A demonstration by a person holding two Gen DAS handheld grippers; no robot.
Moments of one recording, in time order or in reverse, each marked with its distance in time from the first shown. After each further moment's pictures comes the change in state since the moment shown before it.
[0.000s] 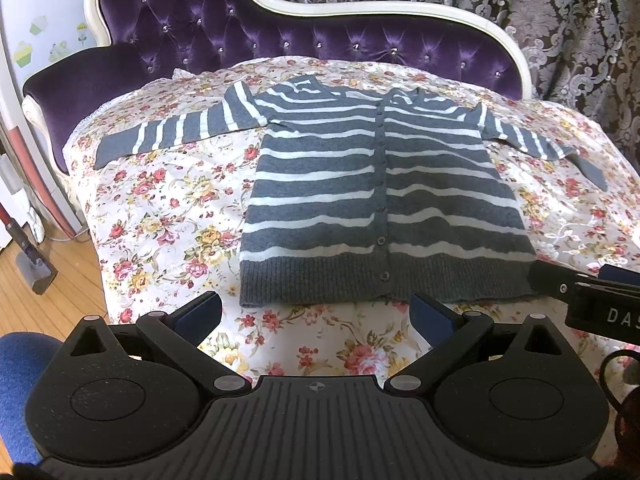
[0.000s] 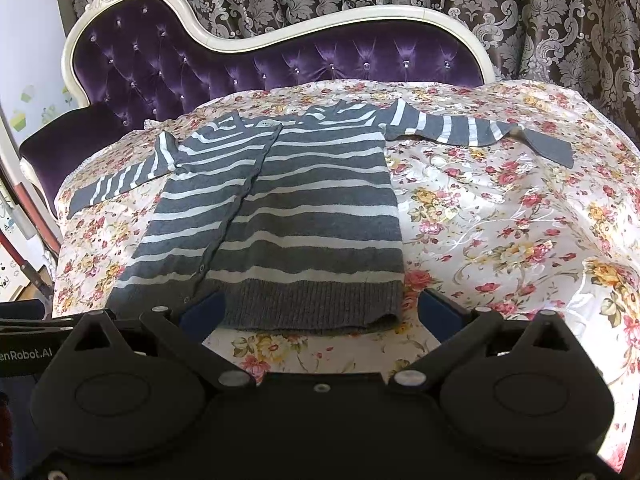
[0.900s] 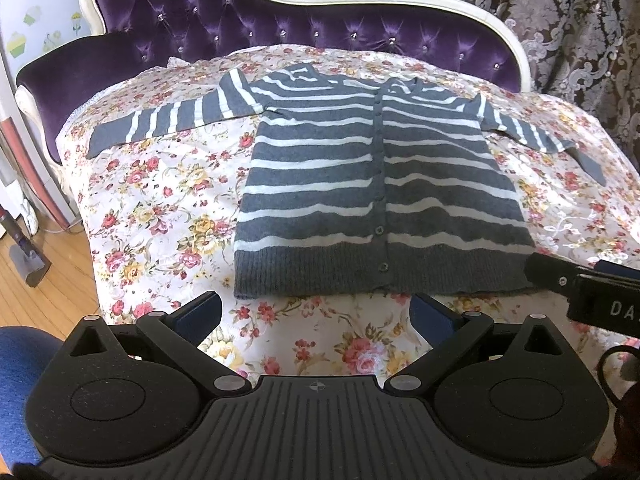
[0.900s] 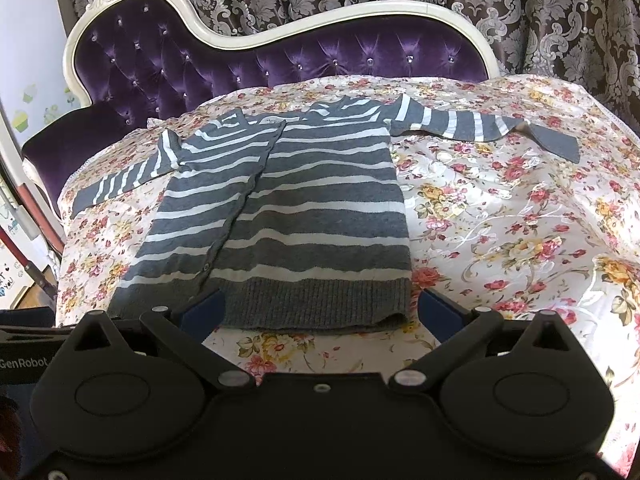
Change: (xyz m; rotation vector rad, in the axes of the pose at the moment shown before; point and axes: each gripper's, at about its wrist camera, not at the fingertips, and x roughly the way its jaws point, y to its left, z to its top) left arm 0.009 0.000 -0.003 -0.006 0.032 -0.012; right arm 0.005 0.000 0.000 0.016 0.018 0.019
